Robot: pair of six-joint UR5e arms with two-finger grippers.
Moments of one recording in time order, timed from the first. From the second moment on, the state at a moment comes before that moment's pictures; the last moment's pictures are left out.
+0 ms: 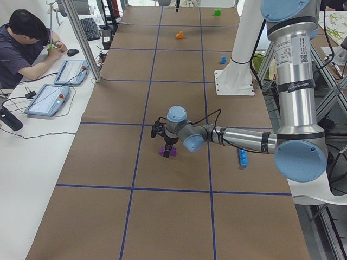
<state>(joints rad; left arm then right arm) -0.90 -1.44 -1.71 -2.26 -2.05 -0.69 1.34 -1.83 1.95 -1.31 2.26 0.36</state>
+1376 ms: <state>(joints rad) -0.87 -1.46 -1.68 -2.26 -2.04 -0.69 1.33 -1.83 1.95 -1.31 2.26 0.36</state>
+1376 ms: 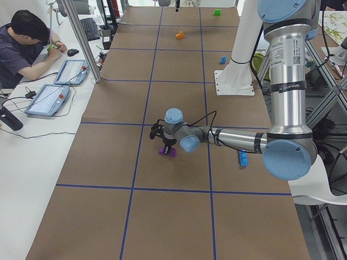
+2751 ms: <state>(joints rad) -0.52 -2.18 -1.79 -1.52 -1.88 -1.15 1.33 -1.83 1.95 -1.31 2.26 0.36</state>
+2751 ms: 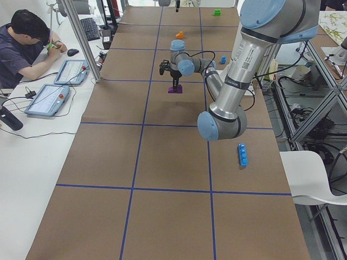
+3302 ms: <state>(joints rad) -0.46 -2.41 -1.51 -1.57 -1.83 -1.19 1.33 -1.83 1.95 -1.31 2.26 0.36</state>
